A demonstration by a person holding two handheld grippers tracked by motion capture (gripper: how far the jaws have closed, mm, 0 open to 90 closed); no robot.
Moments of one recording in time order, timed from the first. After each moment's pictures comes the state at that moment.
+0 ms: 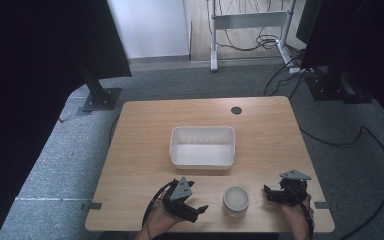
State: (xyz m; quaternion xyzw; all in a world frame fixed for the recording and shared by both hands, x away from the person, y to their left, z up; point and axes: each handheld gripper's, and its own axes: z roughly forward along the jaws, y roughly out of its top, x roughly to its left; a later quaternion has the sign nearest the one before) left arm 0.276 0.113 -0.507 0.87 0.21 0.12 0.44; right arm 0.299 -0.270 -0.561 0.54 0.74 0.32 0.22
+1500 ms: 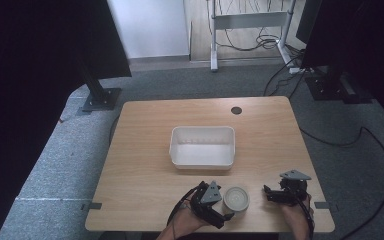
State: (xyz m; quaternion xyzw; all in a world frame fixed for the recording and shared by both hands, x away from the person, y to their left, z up) left arm 0.272 0.036 -0.520 0.88 0.16 0.08 0.44; right arm 0.299 -0.270 -0.561 0.54 0.74 0.32 0.22
